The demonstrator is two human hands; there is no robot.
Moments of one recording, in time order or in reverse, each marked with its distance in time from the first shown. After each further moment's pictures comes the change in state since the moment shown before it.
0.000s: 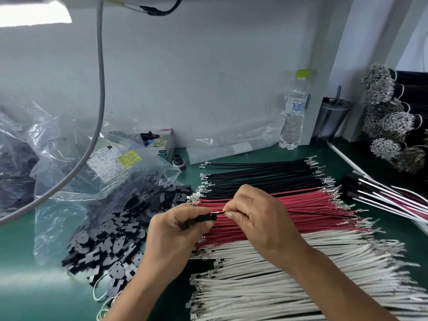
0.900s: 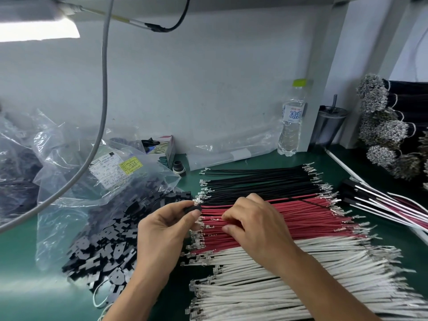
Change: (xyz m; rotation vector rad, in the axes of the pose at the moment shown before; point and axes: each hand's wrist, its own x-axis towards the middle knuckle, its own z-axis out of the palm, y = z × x) left_hand 0.008 -0.004 -0.002 -0.264 0.199 -0.246; right_hand 0.001 0.007 0.014 -0.173 -0.078 0.102
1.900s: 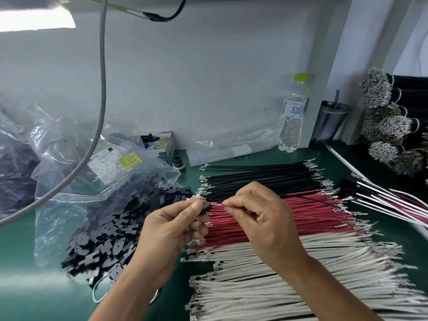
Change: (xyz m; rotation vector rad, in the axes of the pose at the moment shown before) left_hand 0.000 0.007 -0.004 -0.290 -0.269 -0.211; right_hand -0.007 -0.014 -0.019 0.403 0.302 -0.031
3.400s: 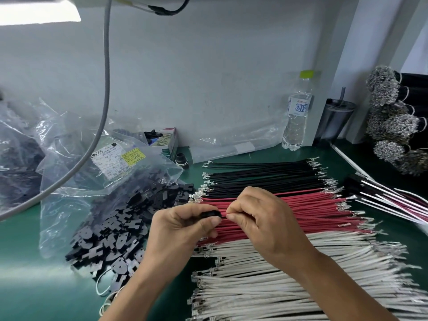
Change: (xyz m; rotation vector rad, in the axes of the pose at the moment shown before) left_hand -0.011 -0.004 0.012 0.267 0.005 0.189; right_hand 0.001 0.000 -0.009 -0.211 -0.185 -0.133
